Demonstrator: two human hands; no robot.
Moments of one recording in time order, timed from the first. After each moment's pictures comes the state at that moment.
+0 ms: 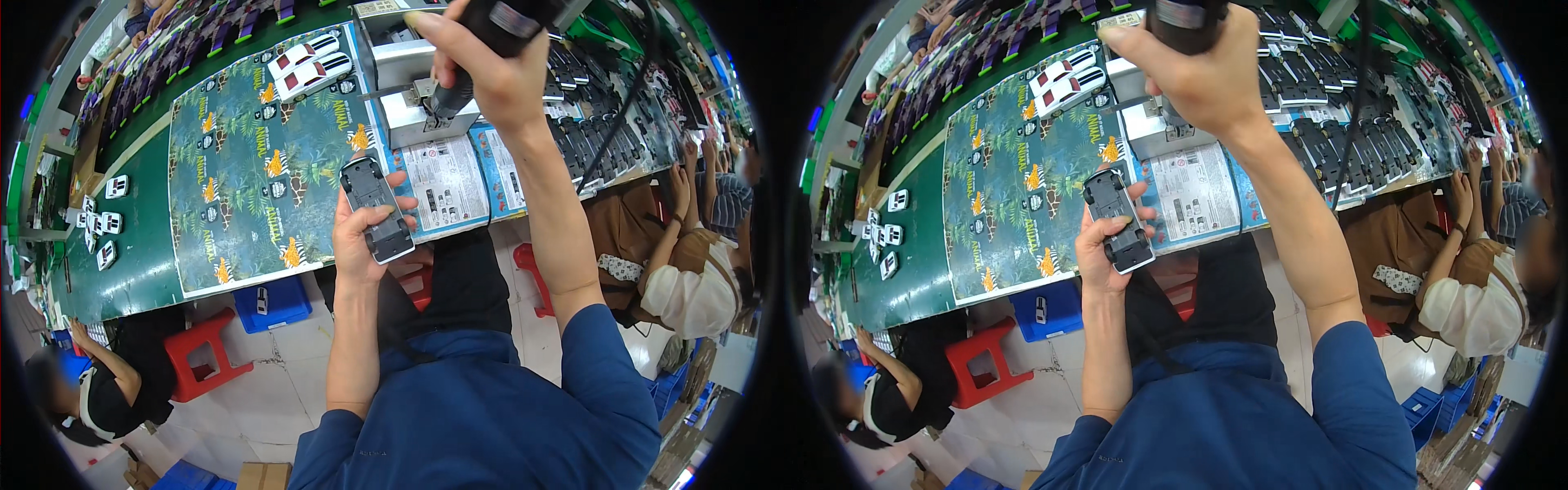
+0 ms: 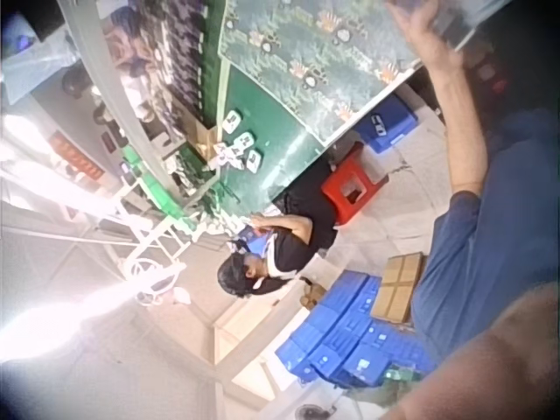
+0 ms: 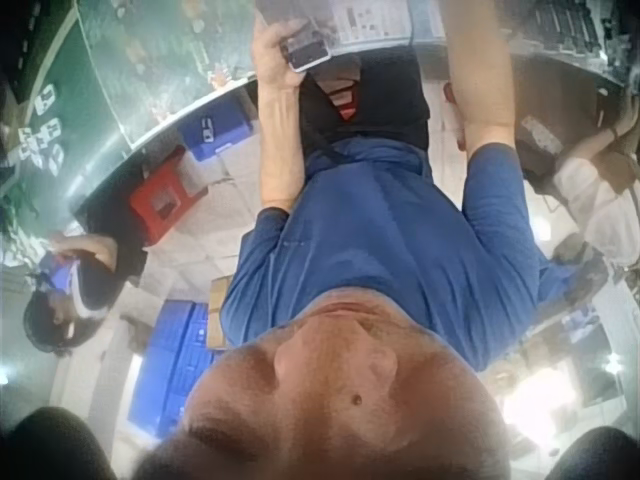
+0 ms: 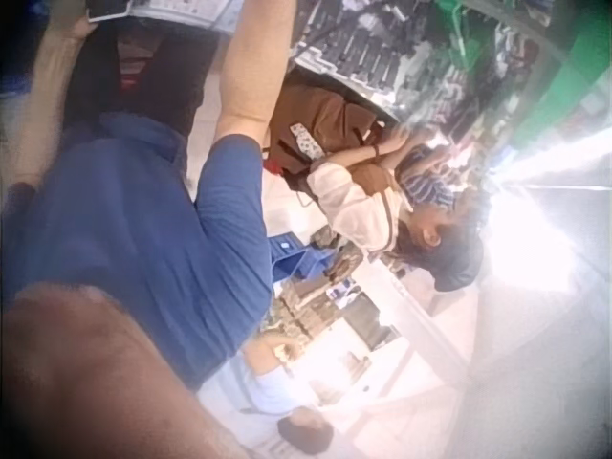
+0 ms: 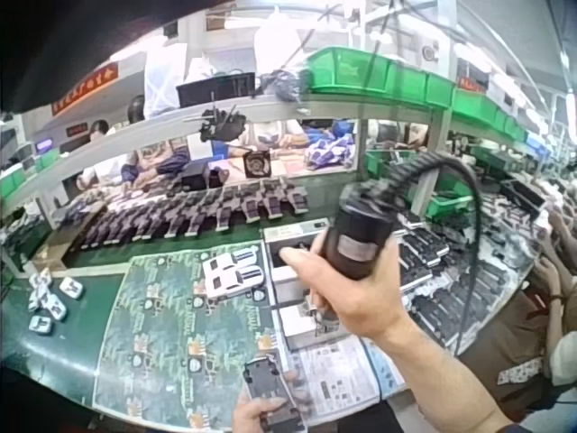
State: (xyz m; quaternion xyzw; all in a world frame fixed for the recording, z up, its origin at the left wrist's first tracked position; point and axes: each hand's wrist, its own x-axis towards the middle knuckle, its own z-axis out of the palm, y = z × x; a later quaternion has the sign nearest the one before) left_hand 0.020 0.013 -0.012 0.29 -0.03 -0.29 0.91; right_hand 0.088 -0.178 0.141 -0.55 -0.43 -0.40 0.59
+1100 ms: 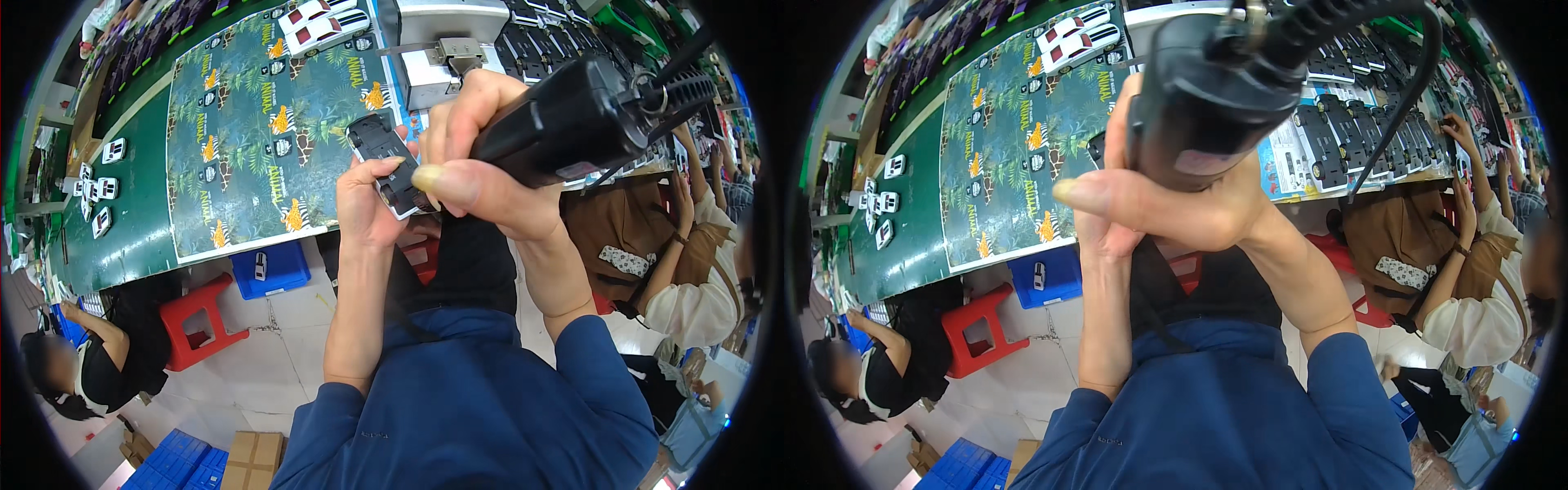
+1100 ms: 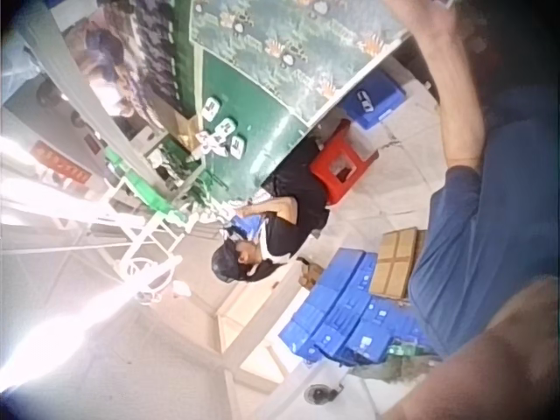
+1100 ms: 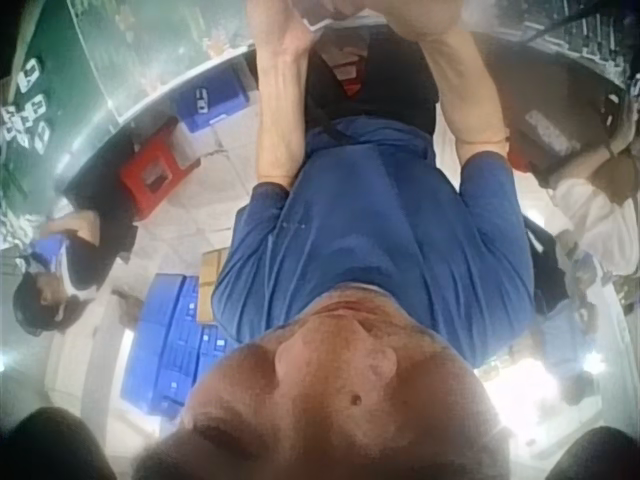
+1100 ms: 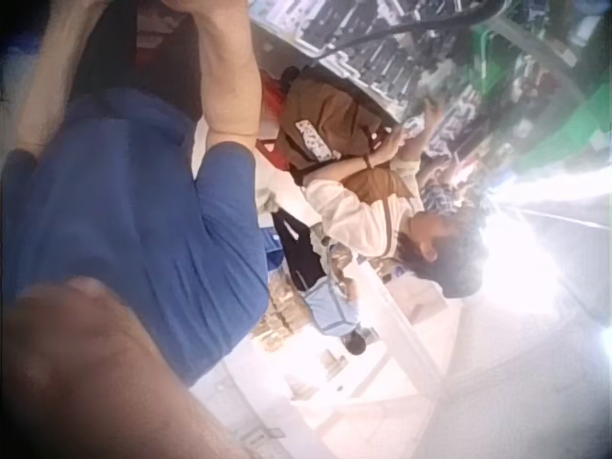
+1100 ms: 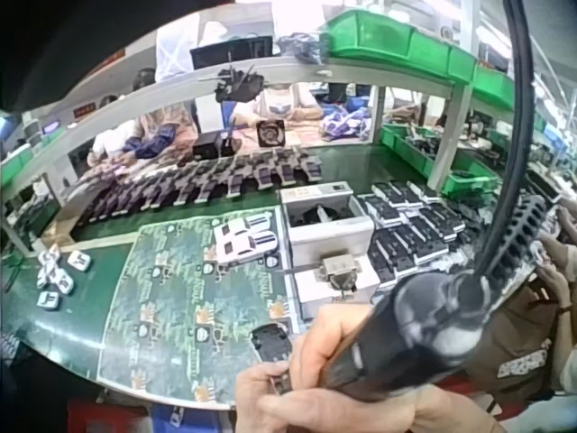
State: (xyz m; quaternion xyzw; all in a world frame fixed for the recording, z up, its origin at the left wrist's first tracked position) left_hand 0.021 0.002 0.005 0.23 0.16 -0.27 0.92; right_hand -0.014 -0.138 0.109 -0.67 -0.18 -0.14 0.71
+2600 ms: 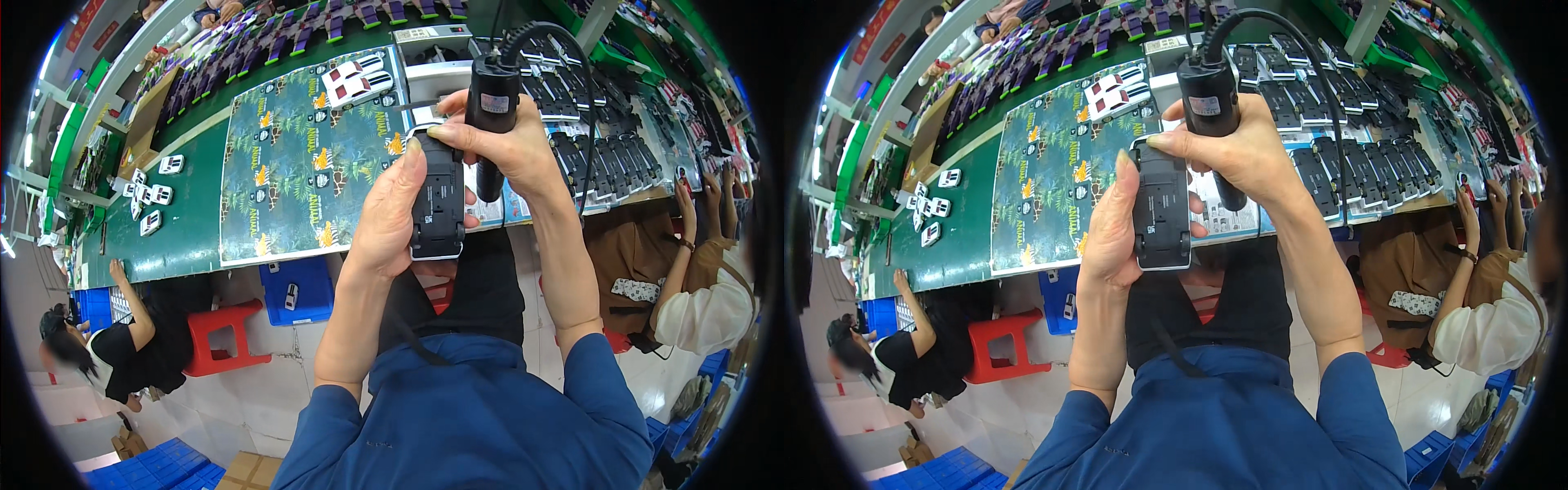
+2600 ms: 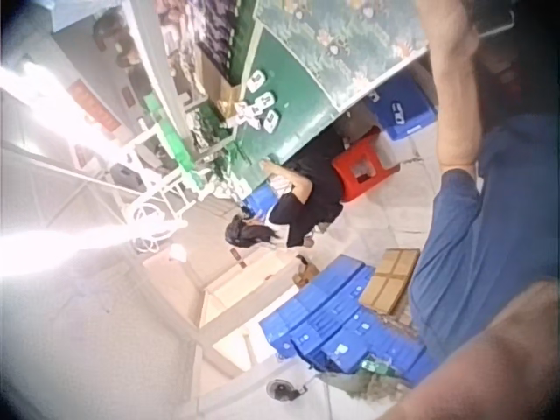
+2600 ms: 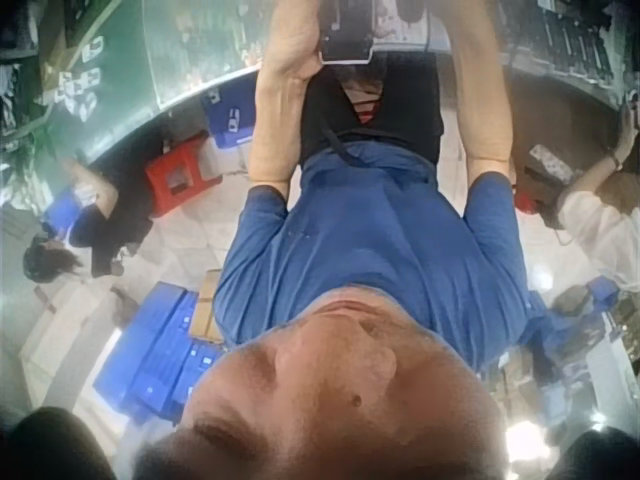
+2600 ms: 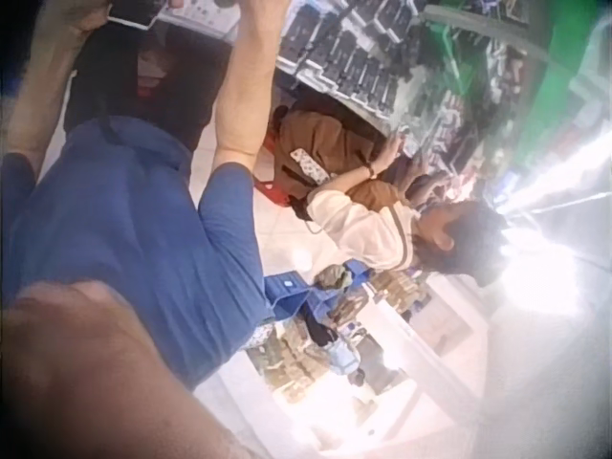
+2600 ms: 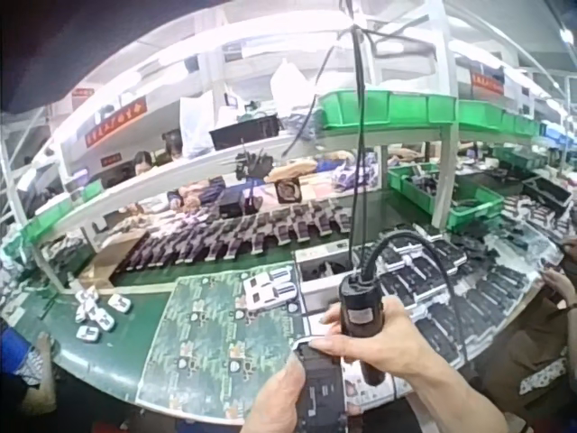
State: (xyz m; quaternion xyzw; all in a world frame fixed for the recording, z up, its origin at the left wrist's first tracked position) left_hand -0.003 -0.002 0.102 0.38 -0.15 -0.33 0.85; right_hand -0.009 -0.179 0.127 -0.72 -0.02 -0.13 0.68
